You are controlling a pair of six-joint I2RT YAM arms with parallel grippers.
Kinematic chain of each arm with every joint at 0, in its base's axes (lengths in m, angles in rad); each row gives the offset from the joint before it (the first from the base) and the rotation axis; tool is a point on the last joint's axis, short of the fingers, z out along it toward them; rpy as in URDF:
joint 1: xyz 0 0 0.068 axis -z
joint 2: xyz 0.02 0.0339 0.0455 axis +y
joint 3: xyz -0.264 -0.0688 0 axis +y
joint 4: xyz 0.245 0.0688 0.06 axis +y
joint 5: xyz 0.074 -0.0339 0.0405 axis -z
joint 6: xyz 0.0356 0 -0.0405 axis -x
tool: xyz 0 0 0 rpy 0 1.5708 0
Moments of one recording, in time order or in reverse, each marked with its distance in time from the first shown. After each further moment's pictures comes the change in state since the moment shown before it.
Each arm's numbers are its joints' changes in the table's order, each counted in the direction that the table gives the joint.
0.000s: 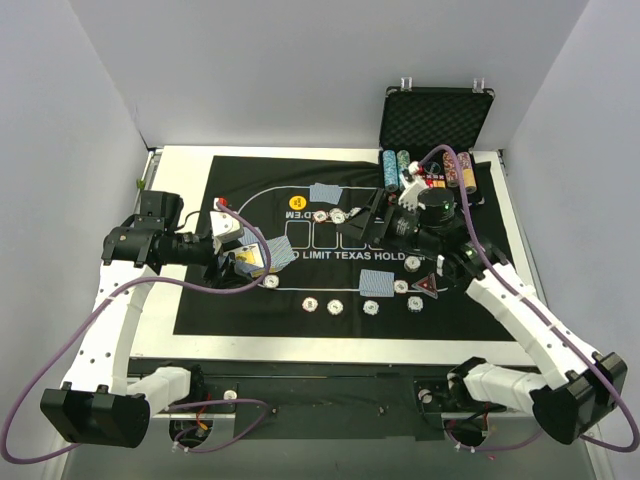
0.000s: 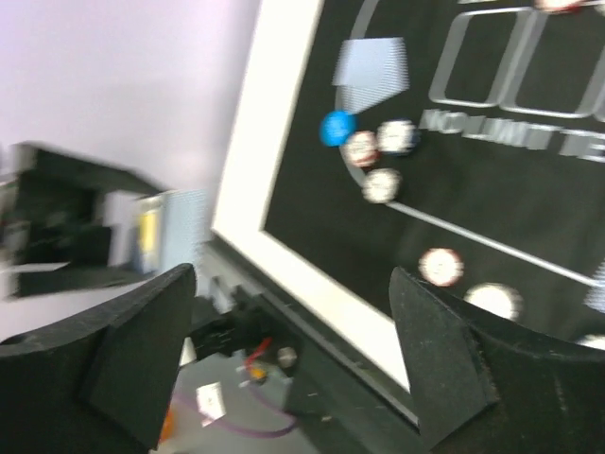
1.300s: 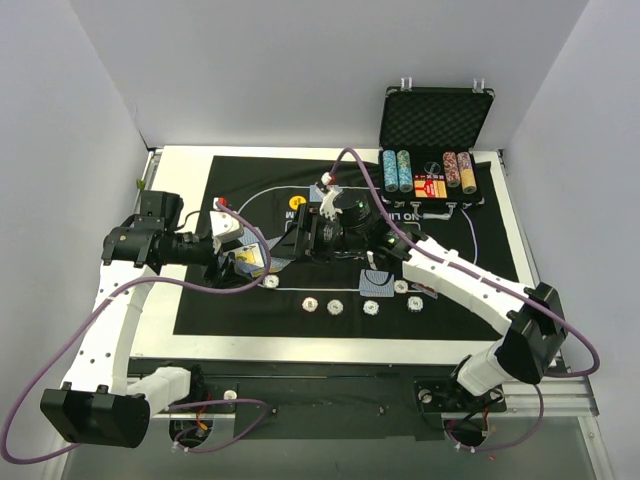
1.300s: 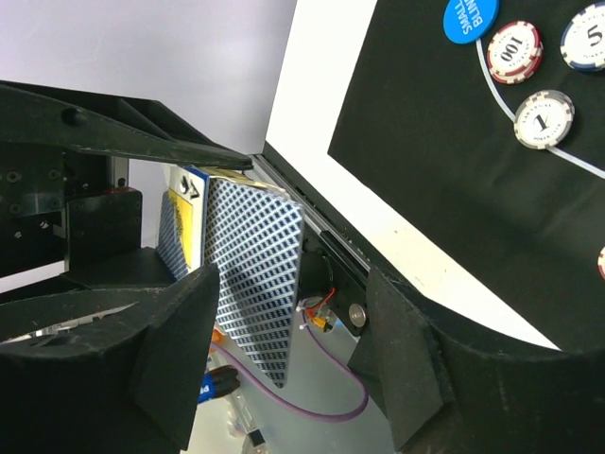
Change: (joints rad) left arm 0.000 0.000 0.000 -0.002 0.007 0.003; right arm -0.339 0.351 -0.216 -0.145 -0.063 -0.188
